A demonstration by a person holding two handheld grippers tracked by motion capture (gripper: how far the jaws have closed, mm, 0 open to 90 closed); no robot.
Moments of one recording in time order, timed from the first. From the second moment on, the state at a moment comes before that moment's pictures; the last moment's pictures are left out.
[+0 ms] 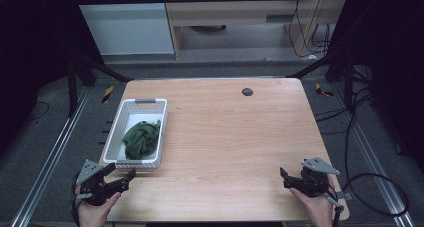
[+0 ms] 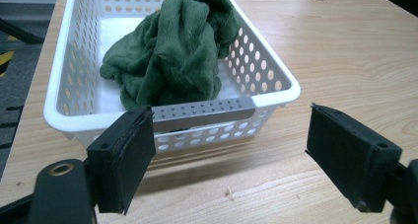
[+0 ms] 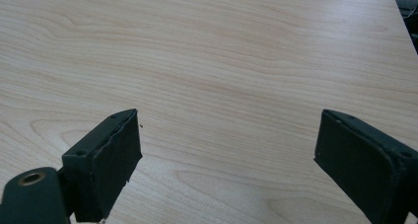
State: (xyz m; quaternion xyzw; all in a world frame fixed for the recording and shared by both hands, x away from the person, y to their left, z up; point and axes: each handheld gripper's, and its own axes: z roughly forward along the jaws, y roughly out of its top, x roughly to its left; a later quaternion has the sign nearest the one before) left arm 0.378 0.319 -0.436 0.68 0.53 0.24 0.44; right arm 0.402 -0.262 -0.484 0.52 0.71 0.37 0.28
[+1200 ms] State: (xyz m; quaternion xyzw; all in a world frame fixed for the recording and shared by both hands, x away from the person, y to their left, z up) left arm 0.412 0.316 -0.381 0.68 0.51 0.26 0.45; right arm 0.401 -0.262 -0.483 0.53 0.71 0.37 0.29
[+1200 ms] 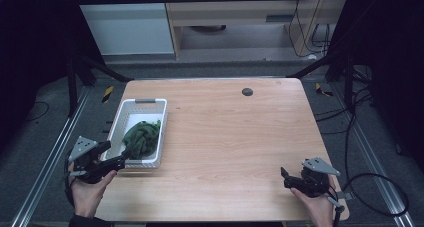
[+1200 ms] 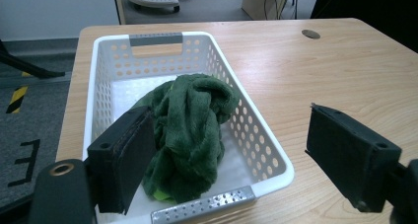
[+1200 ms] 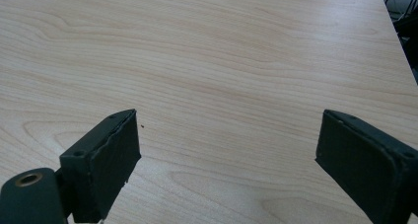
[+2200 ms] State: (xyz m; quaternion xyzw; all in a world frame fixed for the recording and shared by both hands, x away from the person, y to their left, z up) left arm 0.469 0.309 -0.372 0.70 0.52 0.27 0.42; right arm 0.403 -0.262 -0.485 0.53 0.71 0.37 0.29
